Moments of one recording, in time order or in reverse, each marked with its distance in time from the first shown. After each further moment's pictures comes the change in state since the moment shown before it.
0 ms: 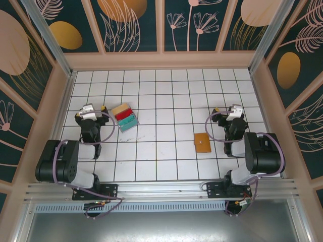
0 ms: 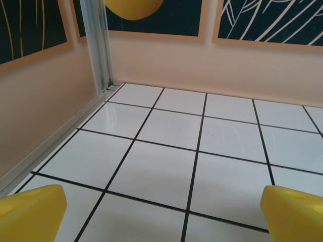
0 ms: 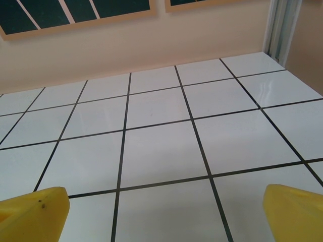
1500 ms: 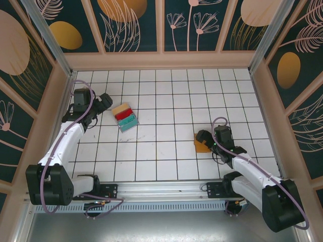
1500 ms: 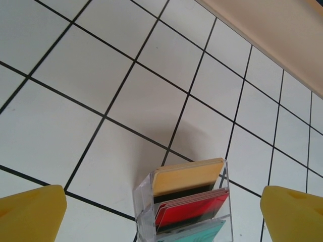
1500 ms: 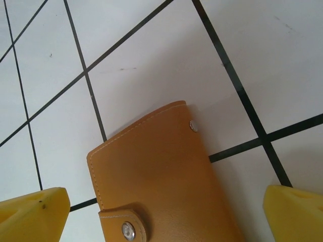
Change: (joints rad) left arm 0.000 -0.213 0.643 -1.439 0.307 -0.534; right arm 0.372 -0.590 0.022 -1.244 -0.026 0.708
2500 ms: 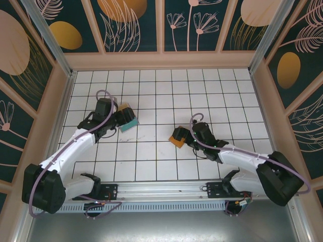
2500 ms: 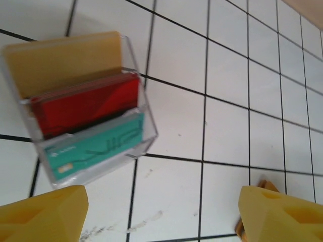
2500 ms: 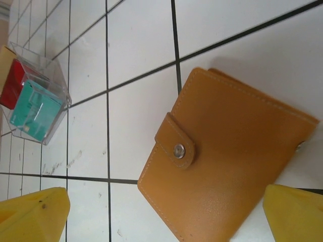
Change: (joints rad) left arm -0.338 -0.043 -0.113 0.027 0.085 -0.067; right arm 0.359 0.244 0.129 0.280 0.013 0.113
